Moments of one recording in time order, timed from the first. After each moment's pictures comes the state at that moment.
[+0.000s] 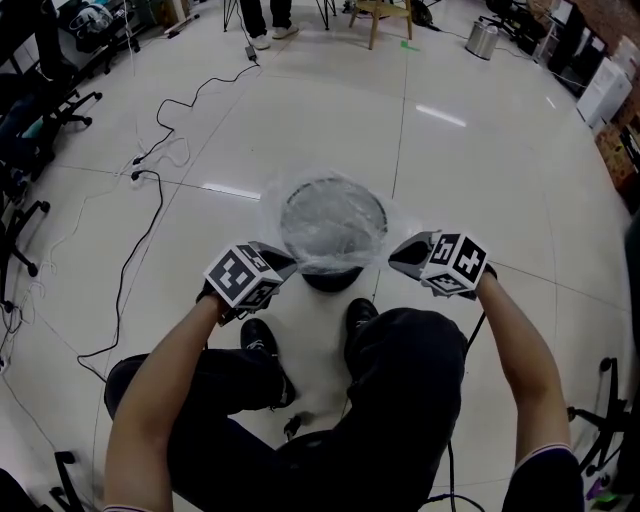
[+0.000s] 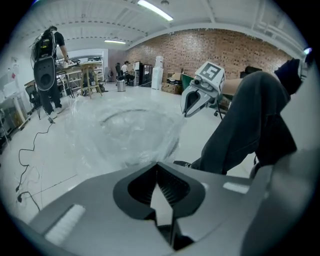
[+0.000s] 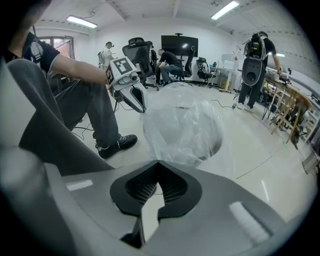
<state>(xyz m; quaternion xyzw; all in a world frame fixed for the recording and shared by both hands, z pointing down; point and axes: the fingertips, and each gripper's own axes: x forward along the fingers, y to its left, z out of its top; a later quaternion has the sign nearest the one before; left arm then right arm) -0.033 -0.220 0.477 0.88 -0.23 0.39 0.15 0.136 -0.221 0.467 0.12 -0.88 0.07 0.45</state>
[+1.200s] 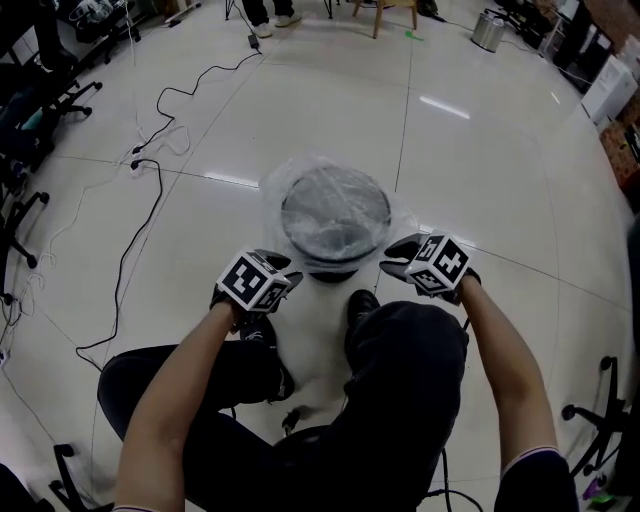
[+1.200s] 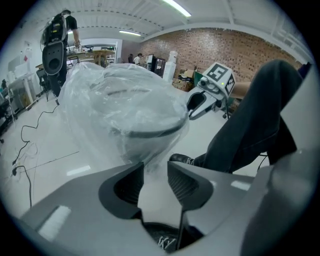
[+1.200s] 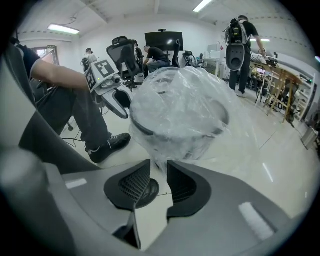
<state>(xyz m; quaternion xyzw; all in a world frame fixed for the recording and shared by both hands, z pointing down) -0.036 -0.208 0.532 0.85 -0.27 0.39 0.21 0.131 -0.229 0.523 0.16 -0.87 0.13 0.44</state>
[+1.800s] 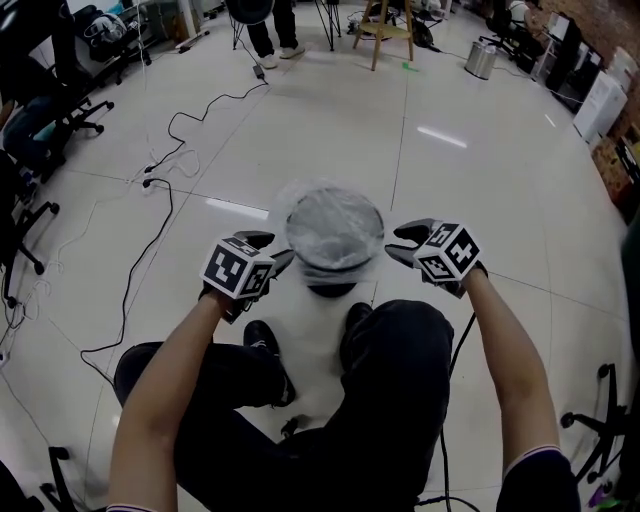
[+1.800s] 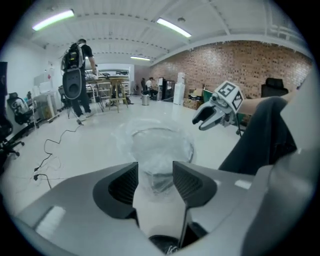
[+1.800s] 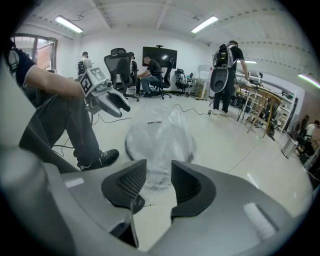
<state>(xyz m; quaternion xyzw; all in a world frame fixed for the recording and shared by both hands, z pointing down) -0.065 -0.240 0.427 0.87 -0.37 0.30 0.15 0.140 -0.256 0.427 0.25 -0.88 0.07 0.39</state>
